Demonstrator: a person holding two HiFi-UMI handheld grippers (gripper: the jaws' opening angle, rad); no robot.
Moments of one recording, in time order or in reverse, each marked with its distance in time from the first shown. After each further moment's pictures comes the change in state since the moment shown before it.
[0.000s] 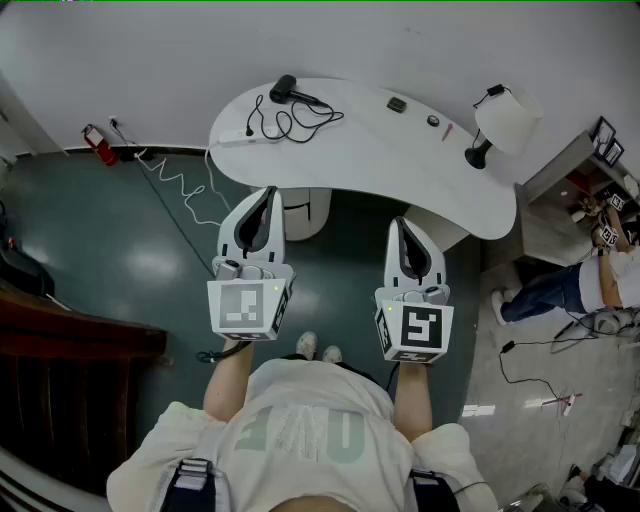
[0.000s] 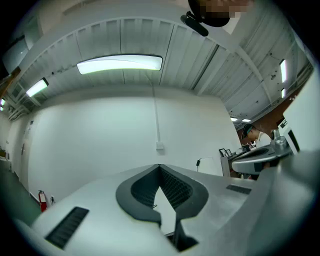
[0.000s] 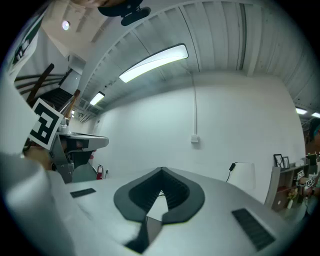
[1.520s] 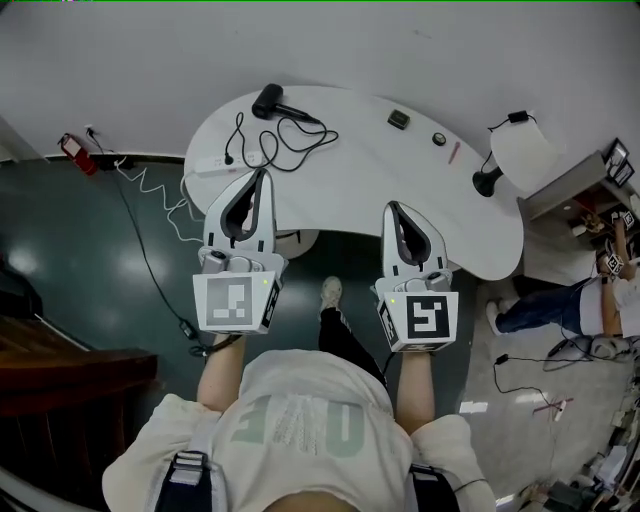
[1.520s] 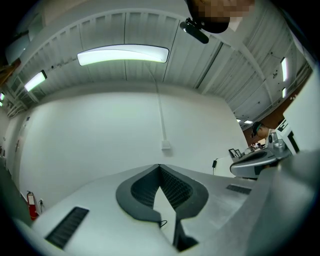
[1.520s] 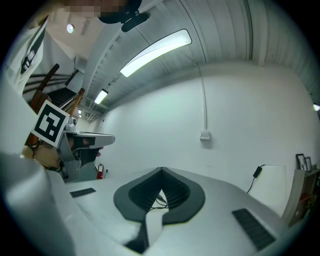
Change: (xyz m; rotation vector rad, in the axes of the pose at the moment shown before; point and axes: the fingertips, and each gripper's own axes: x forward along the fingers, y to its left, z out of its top) left arm 0.160 0.062 -0.039 -0.011 -0.060 -0.009; right arm 0.175 -0.033 -0.020 -0.030 -0.021 0.082
